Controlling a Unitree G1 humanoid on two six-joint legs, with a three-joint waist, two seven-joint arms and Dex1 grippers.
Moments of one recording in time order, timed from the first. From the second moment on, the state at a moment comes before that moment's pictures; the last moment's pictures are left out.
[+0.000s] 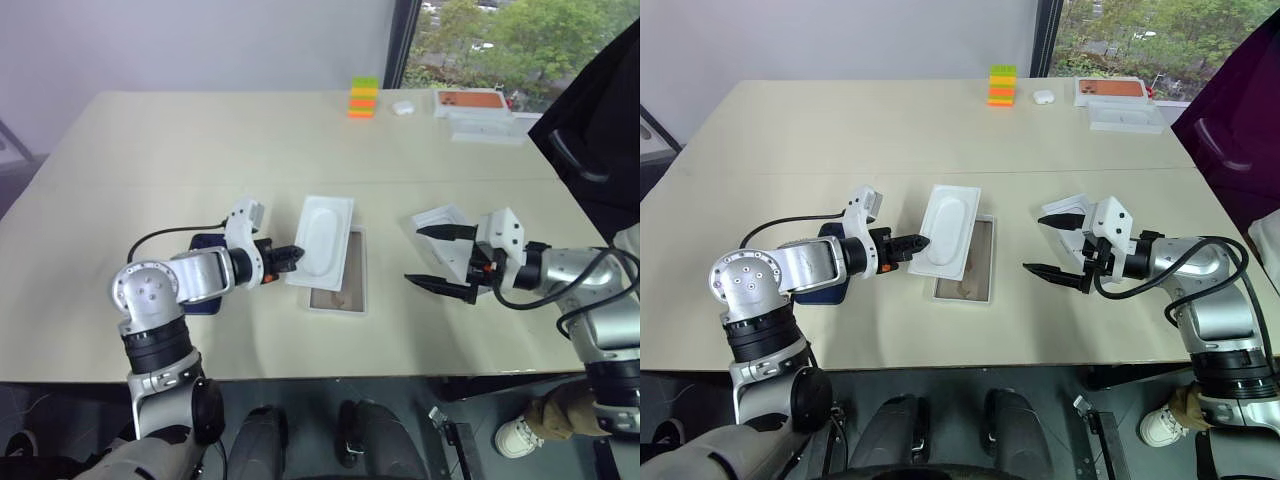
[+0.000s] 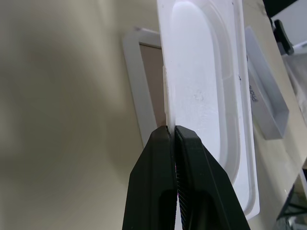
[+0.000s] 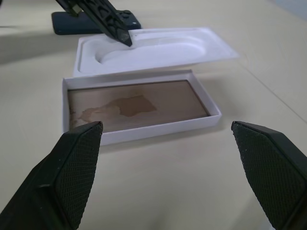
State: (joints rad) left arm -0.62 0.09 0.42 -0.21 -0.94 1.59 0.11; right arm -0.32 -0.76 -0.08 -0.04 0.40 0.20 1.14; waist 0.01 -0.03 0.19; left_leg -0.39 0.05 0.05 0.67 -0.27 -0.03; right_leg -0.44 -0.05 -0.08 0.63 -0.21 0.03
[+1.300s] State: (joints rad) left arm -0.57 0.09 0.38 -0.28 -0.93 1.61 0.08; right arm -0.32 -0.75 -0.07 -0.04 0.37 0.19 1.12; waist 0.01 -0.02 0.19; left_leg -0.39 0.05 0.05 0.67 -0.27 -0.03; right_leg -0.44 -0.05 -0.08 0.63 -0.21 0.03
